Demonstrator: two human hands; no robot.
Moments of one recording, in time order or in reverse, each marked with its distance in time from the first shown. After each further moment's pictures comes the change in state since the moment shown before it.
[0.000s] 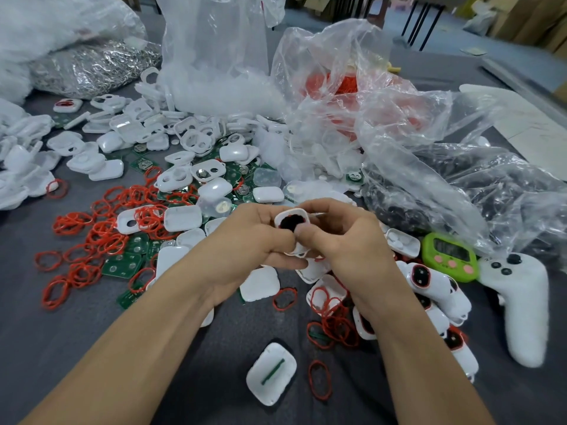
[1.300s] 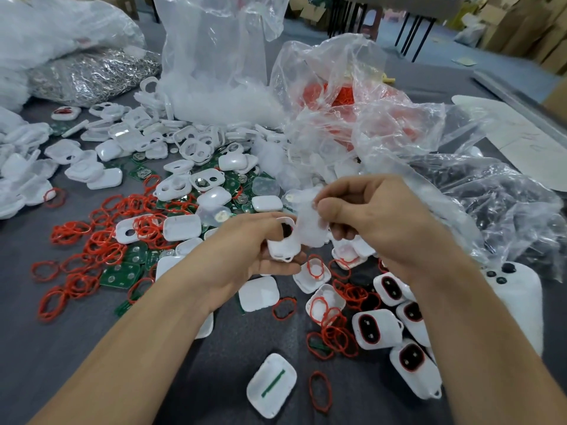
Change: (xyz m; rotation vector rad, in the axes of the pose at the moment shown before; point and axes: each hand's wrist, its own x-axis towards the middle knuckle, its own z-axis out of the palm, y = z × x) left_hand 0.011 -0.005 -0.010 -0.226 0.060 -0.125; right_hand 0.025 -0.047 -0.034 -0.123 -0.108 -0.008
